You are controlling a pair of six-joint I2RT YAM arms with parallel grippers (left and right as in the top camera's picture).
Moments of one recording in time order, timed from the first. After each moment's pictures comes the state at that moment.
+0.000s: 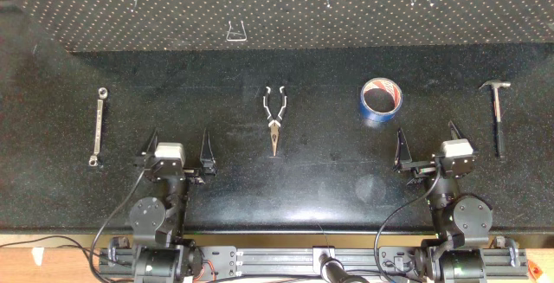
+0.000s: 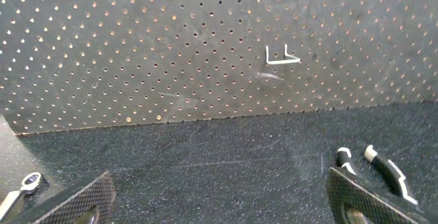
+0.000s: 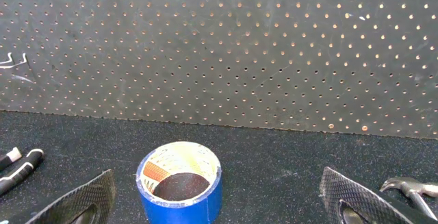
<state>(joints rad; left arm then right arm) -0.03 0.05 0.02 -0.08 -0.01 0.07 0.02 0.01 0.01 -0.06 -0.11 0.00</state>
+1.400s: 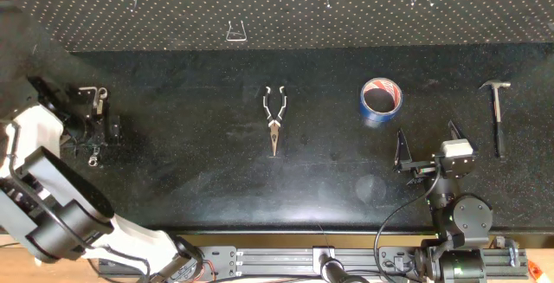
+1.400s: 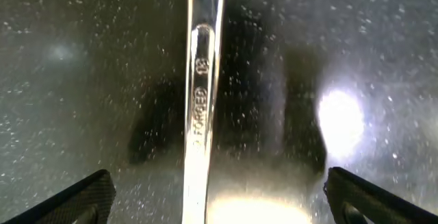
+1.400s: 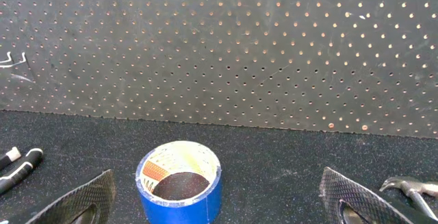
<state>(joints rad) 0.71 1.84 1.18 -0.75 0.05 0.58 0.02 0.01 0.01 -0.06 -0.11 0.00</state>
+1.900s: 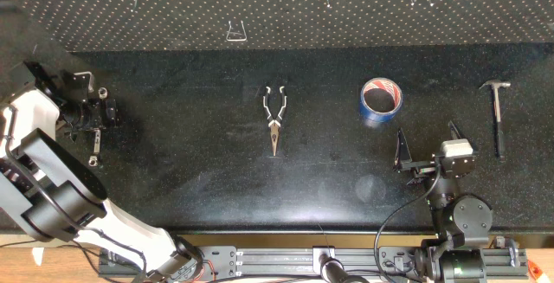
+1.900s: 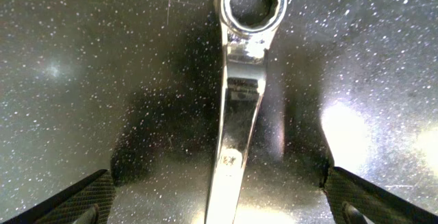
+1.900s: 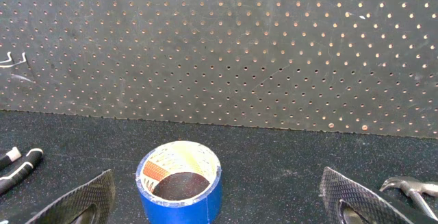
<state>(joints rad) 0.68 1.97 1.33 -0.74 0.10 0.52 0.02 0.01 0.01 -0.06 -0.11 0.00</state>
